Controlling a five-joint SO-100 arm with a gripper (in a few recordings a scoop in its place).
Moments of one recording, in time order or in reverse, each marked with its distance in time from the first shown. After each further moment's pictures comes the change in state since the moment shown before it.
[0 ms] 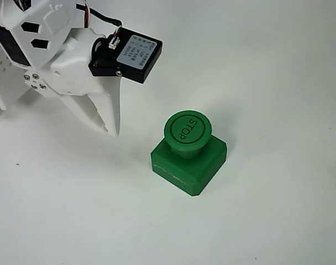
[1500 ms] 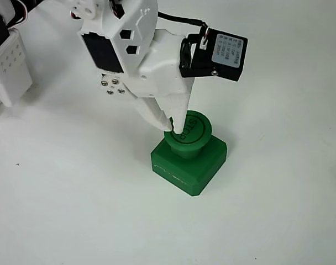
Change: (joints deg) arm -9.0 -28.8 -29.4 4.7 -1.2
